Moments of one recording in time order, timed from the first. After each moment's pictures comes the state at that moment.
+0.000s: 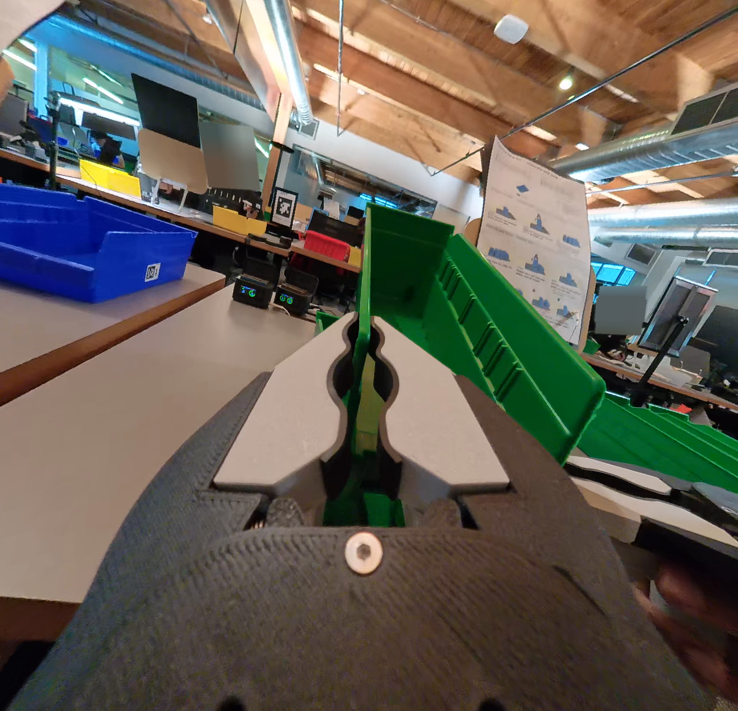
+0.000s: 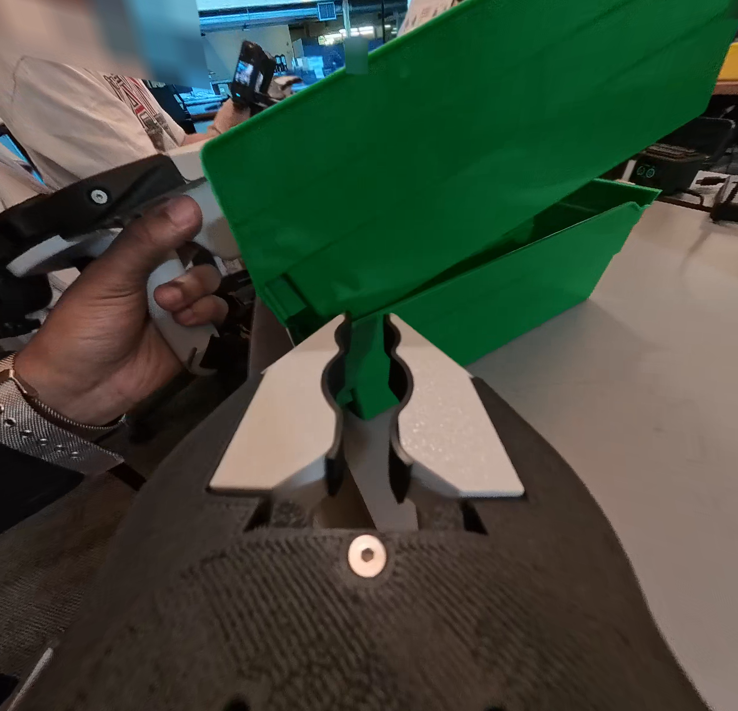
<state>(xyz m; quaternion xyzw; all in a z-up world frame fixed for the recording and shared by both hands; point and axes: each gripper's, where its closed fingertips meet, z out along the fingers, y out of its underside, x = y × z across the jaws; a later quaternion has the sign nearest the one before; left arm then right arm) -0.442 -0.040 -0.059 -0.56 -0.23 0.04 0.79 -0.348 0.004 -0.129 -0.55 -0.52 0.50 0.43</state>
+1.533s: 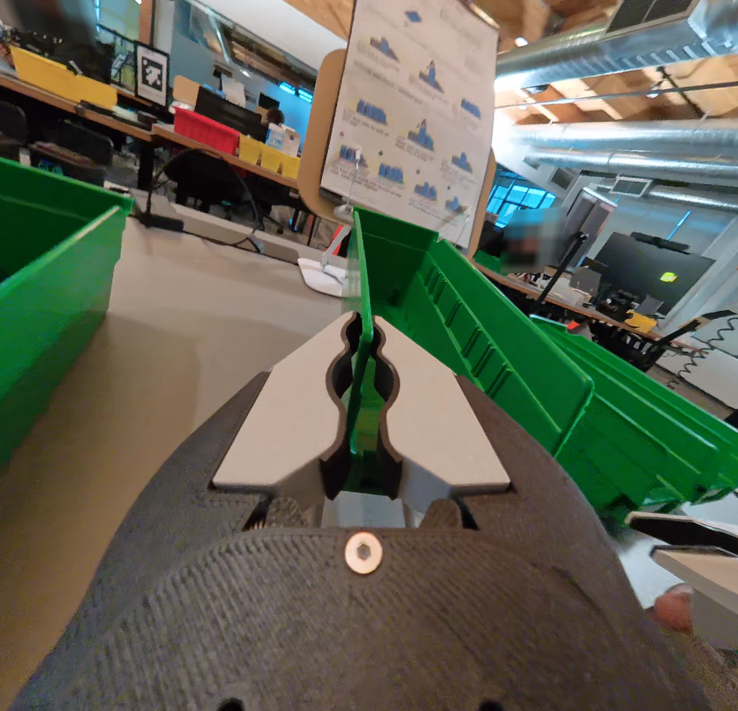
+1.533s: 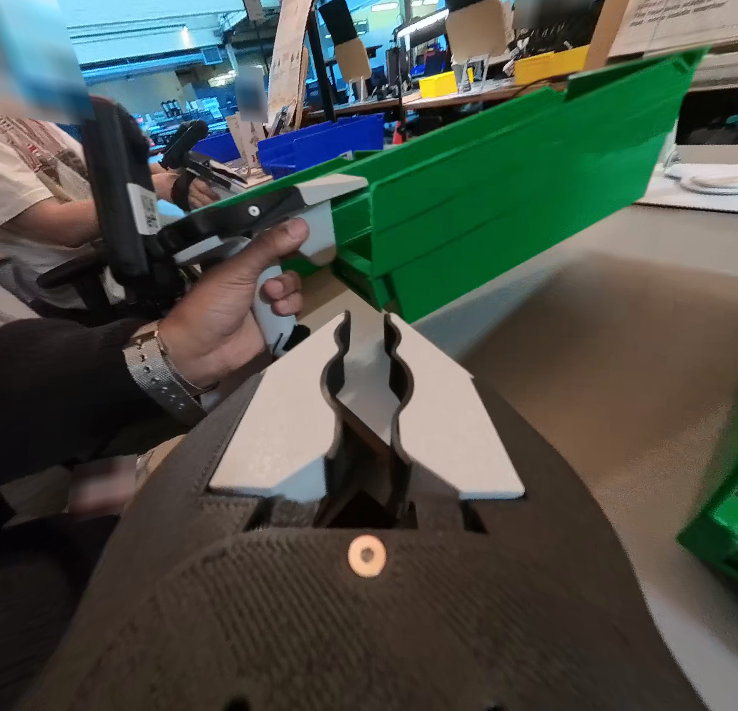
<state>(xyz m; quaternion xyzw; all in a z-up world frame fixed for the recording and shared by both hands) -0.272 0.133 -0.106 -0.64 -0.19 -0.07 0.74 -0.126 0.094 -0.135 -0.62 -0.42 0.46 0.47</state>
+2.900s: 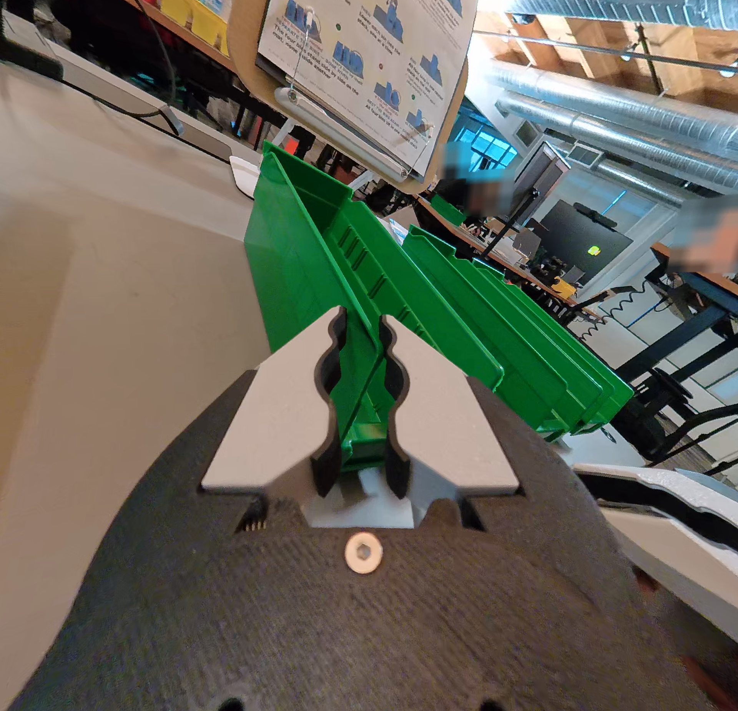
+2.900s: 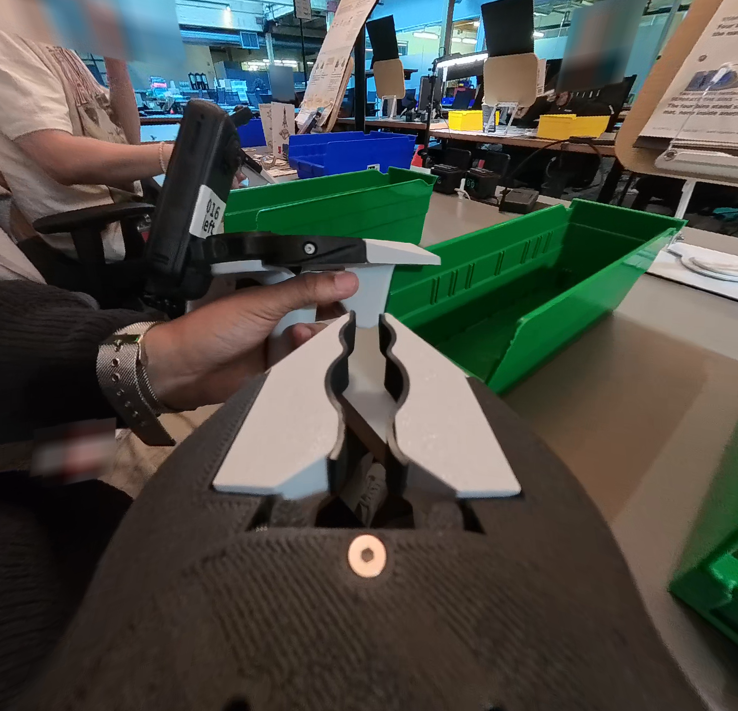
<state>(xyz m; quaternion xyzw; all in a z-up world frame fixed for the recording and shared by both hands) -0.213 0.137 -0.138 -0.68 -0.21 -0.18 0.67 -0.129 0.069 -0.126 -0.56 -0.48 0.44 0.51</state>
